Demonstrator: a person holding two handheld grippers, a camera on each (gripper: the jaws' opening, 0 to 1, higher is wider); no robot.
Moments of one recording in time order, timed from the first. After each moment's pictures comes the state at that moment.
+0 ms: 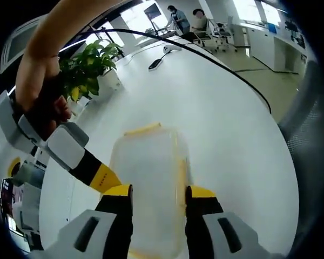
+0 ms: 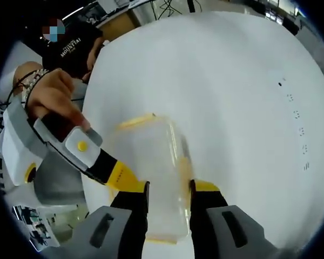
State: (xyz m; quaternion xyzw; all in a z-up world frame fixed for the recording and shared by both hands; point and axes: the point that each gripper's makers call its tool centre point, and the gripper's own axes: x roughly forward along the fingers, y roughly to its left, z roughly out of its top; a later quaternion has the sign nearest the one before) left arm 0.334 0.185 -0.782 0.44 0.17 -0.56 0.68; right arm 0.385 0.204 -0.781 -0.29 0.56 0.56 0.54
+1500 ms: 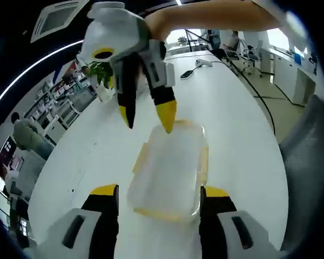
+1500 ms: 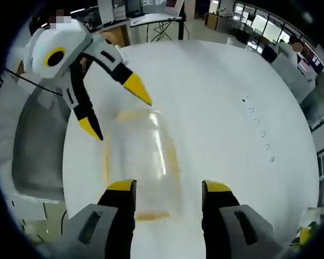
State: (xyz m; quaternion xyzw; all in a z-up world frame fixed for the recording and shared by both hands) left arm 0.368 0.252 -0.740 0.33 0.20 -0.51 0.77; right arm 0.387 0.167 -0.754 -0.33 0.42 0.52 0.67
